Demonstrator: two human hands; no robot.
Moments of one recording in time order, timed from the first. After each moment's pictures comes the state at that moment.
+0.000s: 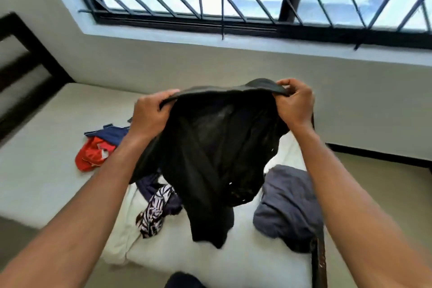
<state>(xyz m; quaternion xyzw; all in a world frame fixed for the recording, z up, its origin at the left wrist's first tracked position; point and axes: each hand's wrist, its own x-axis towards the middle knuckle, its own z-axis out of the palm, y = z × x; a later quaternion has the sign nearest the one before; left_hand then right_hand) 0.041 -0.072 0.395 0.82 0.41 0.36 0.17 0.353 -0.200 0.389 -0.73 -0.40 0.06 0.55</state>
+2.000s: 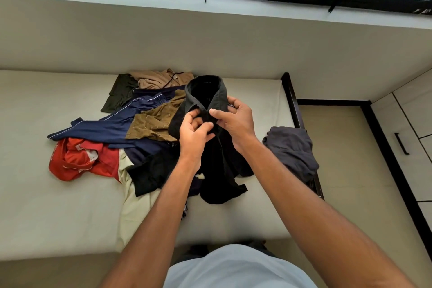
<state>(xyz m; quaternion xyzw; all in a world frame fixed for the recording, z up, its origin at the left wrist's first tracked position) -0.028 -0.066 0.328 0.47 0.41 0.30 0.72 0.083 -0.110 0.347 -0.66 -0.14 0.37 0.64</state>
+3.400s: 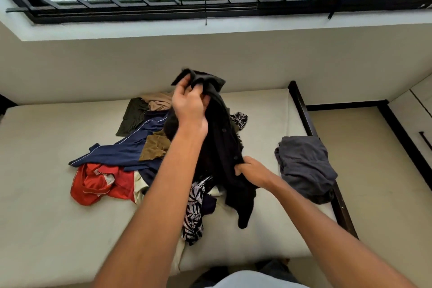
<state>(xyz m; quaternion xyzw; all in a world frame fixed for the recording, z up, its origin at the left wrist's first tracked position) 0.034 0.000 0.433 0.29 0.36 0.44 0.77 0.095 -0.172 0.315 -0.79 -0.26 0.48 0.28</state>
